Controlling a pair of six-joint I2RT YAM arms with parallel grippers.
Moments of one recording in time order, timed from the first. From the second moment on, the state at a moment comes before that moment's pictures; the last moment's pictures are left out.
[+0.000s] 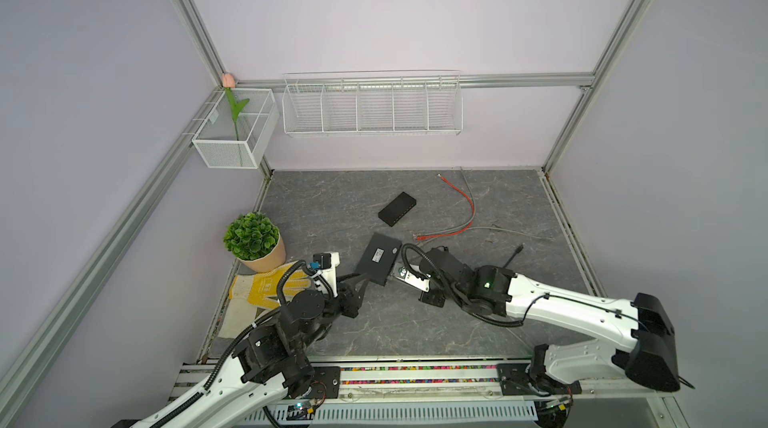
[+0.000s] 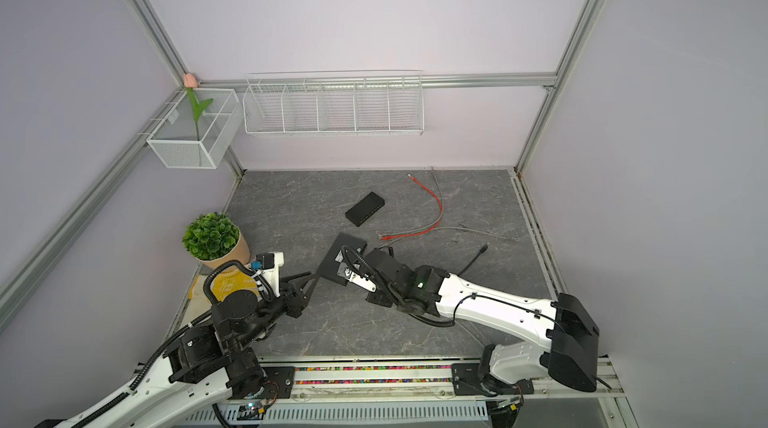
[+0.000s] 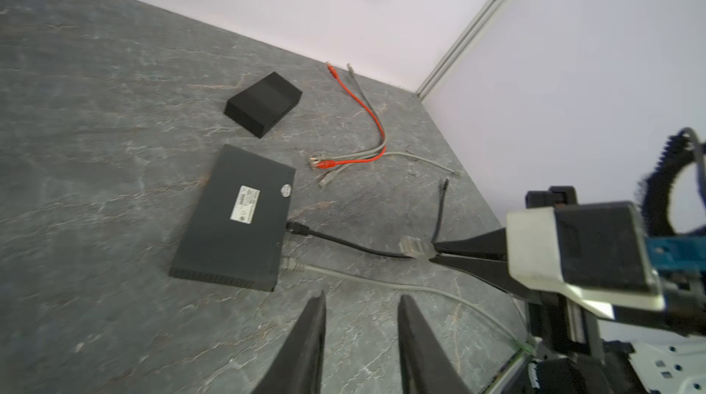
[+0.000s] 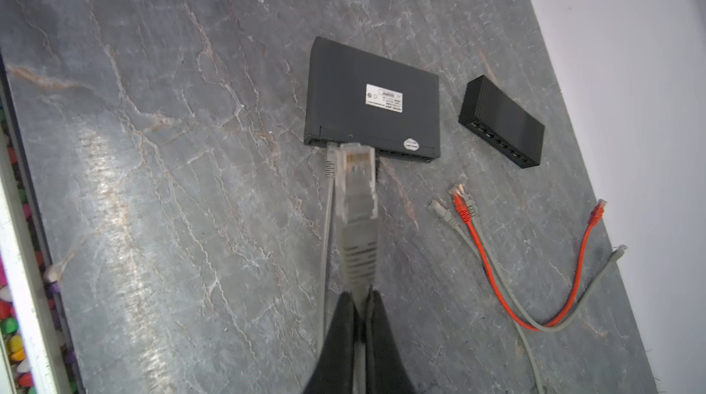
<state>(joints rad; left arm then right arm) -0.98 0.40 0.48 -0.33 -0.23 -0.65 1.12 1.31 1.03 -0.53 0.25 -0.36</state>
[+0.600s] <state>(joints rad) -1.00 0.53 0.42 0.01 -0.01 -0.58 1.05 1.16 1.00 -0.51 -0.04 -0.35</state>
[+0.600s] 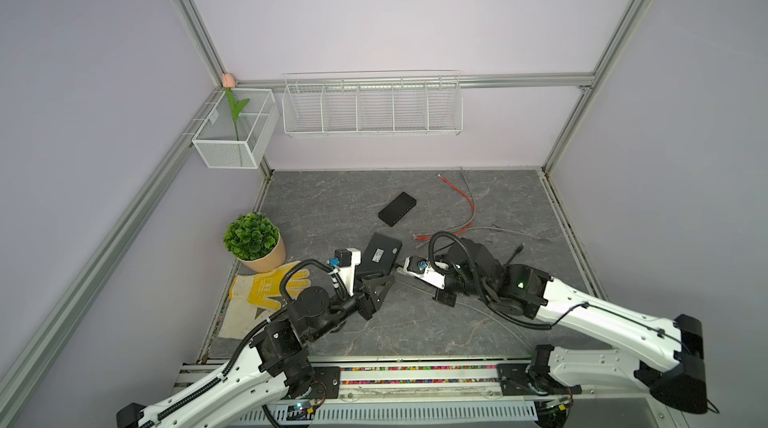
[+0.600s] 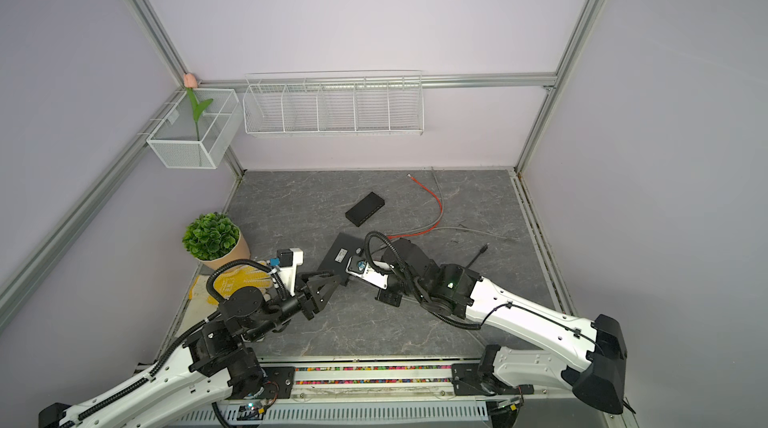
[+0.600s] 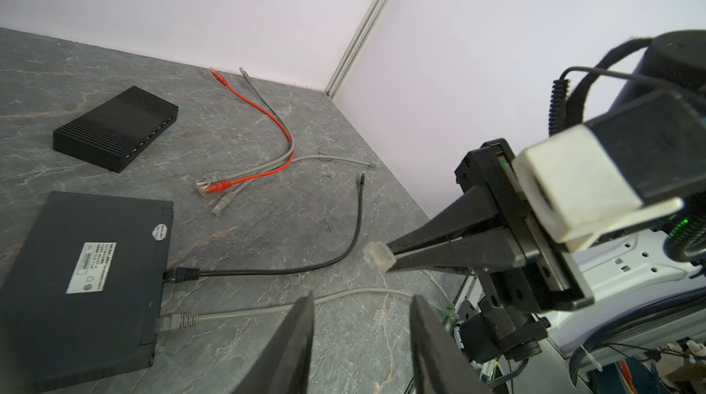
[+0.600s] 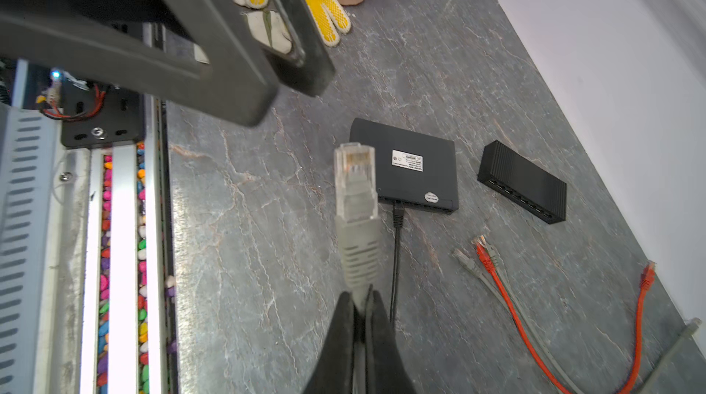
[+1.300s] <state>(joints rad) -1.04 0.64 0.41 0.19 0.05 -0.53 0.93 1.19 1.02 -0.52 -0.42 -0.34</state>
